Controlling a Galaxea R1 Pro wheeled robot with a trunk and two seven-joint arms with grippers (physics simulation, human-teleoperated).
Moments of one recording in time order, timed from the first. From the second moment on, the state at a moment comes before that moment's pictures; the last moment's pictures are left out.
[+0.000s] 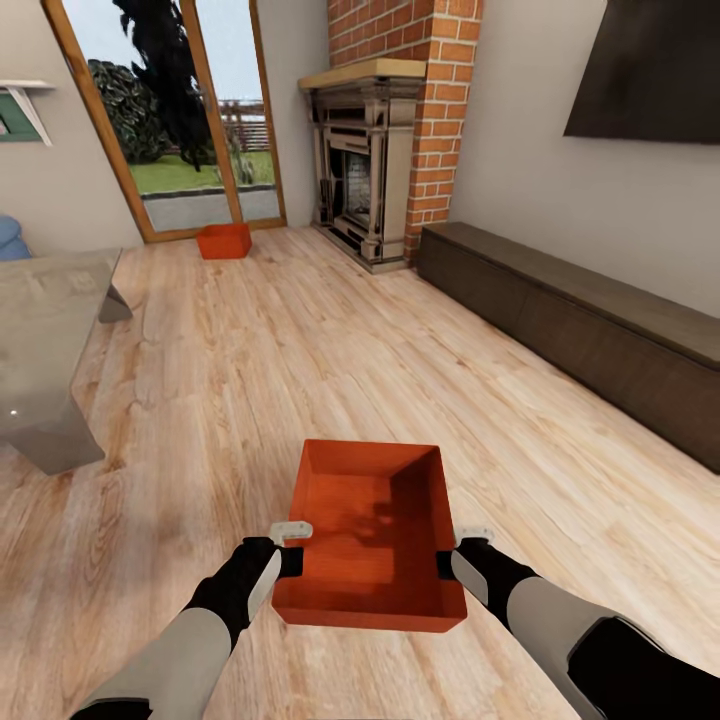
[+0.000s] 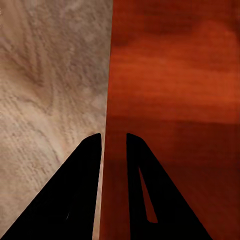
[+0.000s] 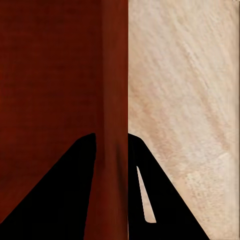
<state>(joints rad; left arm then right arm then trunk) -0.71 -0.15 0.05 -0.49 -0.01 0.54 0.12 -0.86 0.04 0.62 -0.17 -0.69 0.36 -0.26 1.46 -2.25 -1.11</state>
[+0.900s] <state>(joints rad) -0.71 -0.15 0.05 -0.49 -0.01 0.53 0.12 -0.86 0.04 0.60 -0.17 -0.66 0.35 -0.26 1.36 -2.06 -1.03</state>
